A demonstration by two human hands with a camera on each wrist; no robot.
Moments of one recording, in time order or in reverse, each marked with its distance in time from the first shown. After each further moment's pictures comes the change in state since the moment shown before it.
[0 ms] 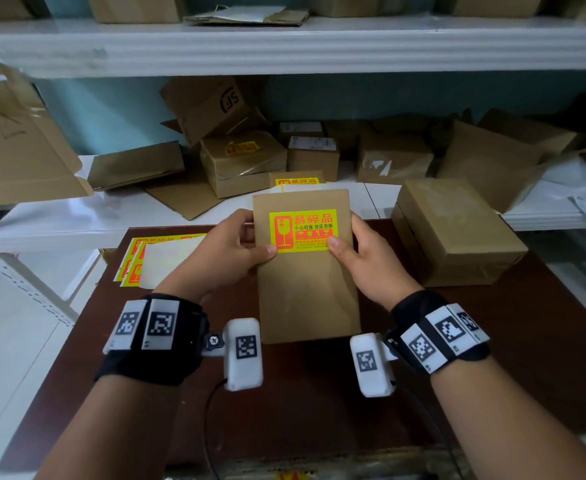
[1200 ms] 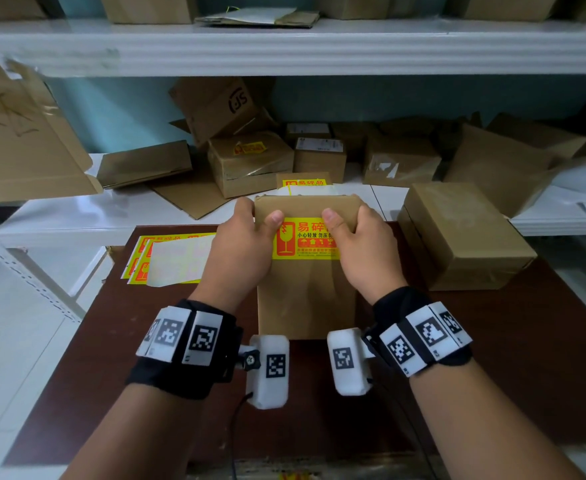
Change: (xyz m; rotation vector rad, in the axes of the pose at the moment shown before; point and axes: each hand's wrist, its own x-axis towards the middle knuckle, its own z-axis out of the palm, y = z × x) left_hand -0.010 0.025 0.021 0.266 0.320 0.052; right_hand 0.010 -0.035 0.015 -0.152 0.268 0.098
